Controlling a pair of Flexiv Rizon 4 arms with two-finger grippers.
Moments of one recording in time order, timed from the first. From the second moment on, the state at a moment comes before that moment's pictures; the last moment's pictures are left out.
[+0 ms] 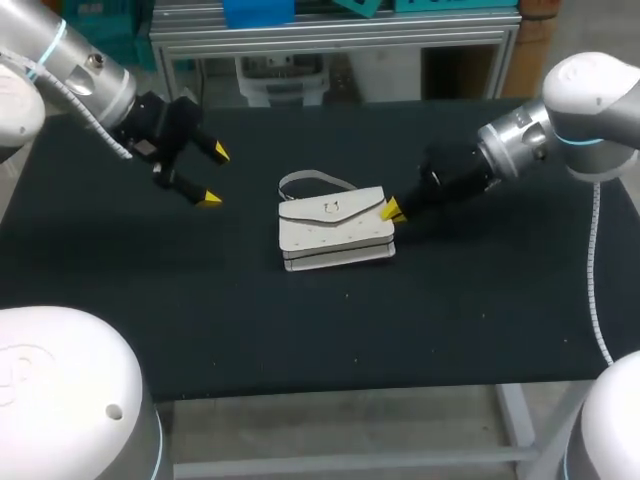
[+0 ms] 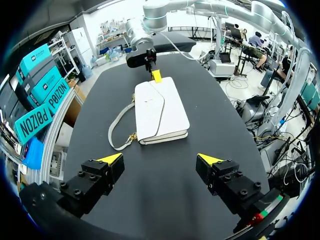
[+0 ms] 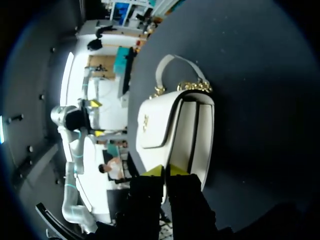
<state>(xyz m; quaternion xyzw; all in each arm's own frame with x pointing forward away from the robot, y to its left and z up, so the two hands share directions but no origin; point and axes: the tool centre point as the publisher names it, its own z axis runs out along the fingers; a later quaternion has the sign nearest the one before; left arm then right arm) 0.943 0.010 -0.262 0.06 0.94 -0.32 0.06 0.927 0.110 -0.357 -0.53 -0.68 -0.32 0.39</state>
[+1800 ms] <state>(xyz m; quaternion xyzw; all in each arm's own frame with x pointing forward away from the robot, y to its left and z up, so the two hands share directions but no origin) 0.943 0.010 -0.262 0.06 0.94 -0.32 0.06 0.903 0.059 -0.263 -0.35 -0.87 -0.29 0.19</state>
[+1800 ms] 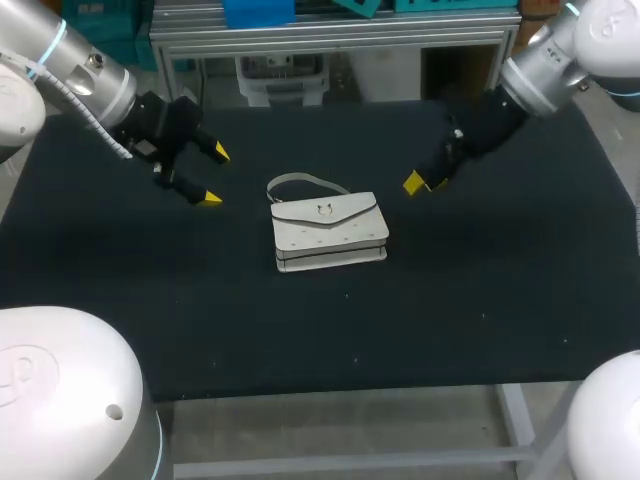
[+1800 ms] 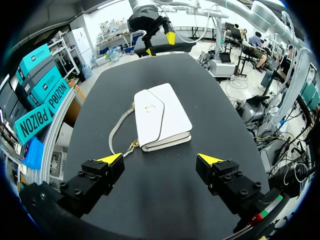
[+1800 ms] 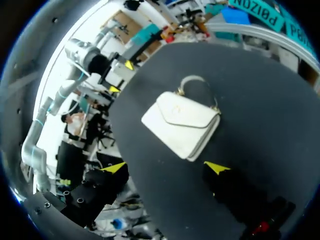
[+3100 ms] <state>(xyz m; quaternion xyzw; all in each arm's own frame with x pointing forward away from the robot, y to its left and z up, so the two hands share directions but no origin) 0.944 -0.067 -0.255 0.23 0.87 -0.41 0.14 0.884 0.092 -0.279 0.06 -0.98 -0.16 -0.15</state>
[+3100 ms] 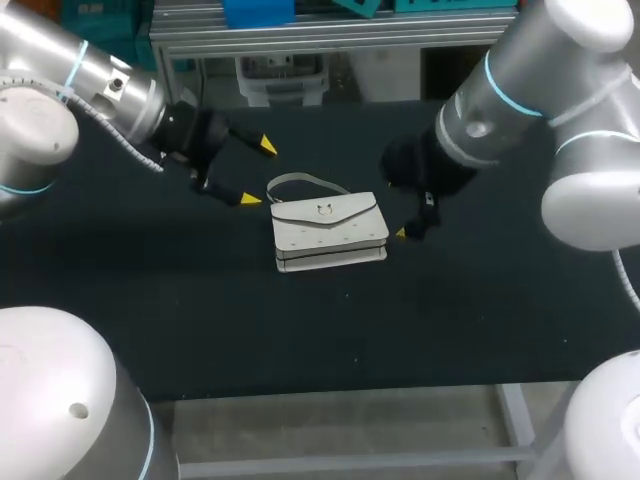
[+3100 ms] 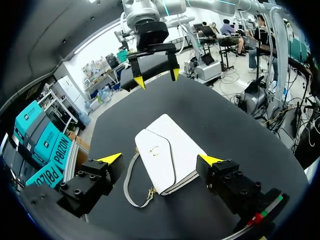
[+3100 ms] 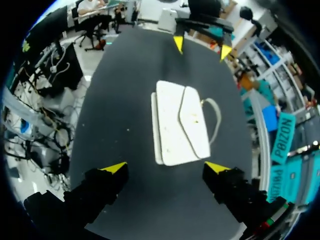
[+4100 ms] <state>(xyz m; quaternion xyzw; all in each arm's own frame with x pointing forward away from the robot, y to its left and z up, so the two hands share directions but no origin) 0.942 -0.091 -0.303 0.27 0.85 -0.44 0.11 0.893 0.119 -0.342 0.11 -0.95 -0.10 -0.29</state>
